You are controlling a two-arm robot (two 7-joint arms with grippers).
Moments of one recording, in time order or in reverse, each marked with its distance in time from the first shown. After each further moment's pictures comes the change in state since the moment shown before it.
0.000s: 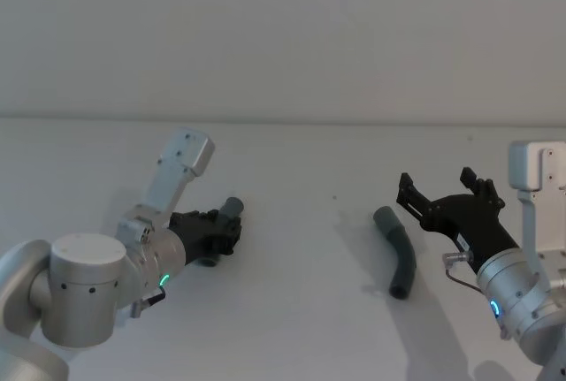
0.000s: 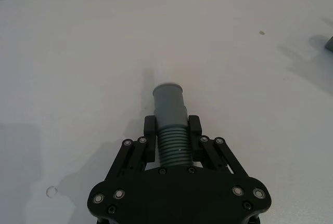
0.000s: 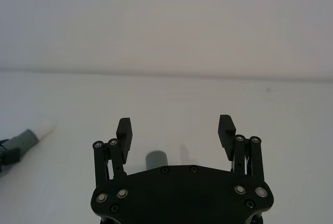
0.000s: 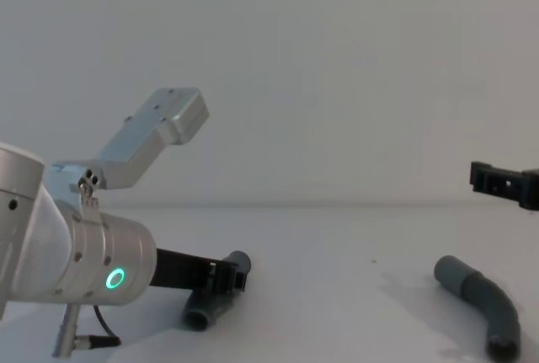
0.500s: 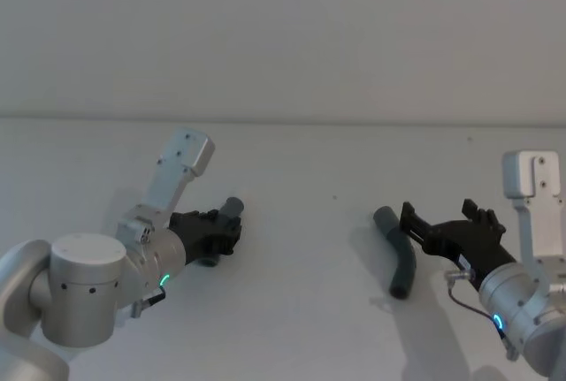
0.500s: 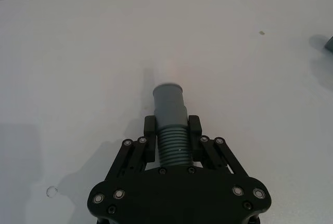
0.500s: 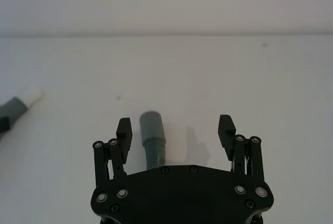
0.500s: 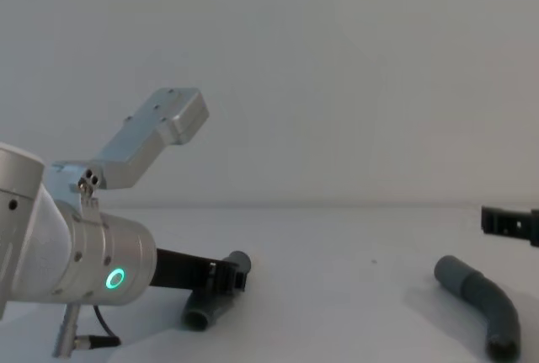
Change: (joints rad) left arm 0.000 0.000 0.000 0.000 0.000 0.000 0.000; right arm -0.030 -0.021 0.017 -0.061 0.020 0.206 -0.047
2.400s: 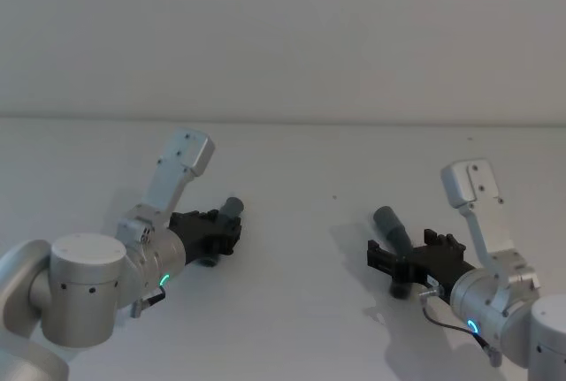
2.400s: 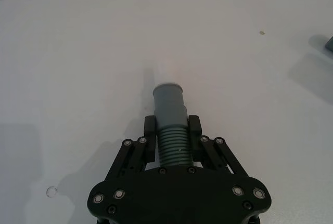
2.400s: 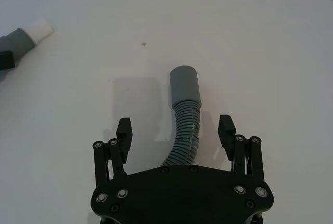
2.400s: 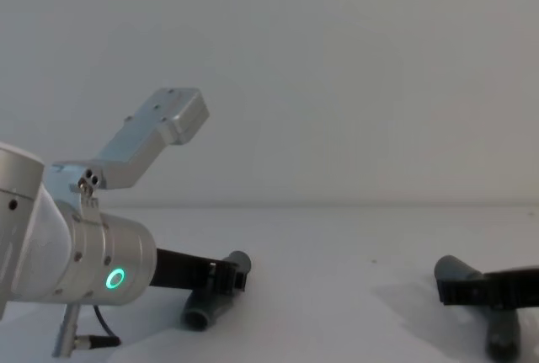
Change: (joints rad) left arm 0.000 0.000 0.000 0.000 0.000 0.000 0.000; right arm 0.086 0.020 -0.060 0.070 -0.041 0.215 0.103
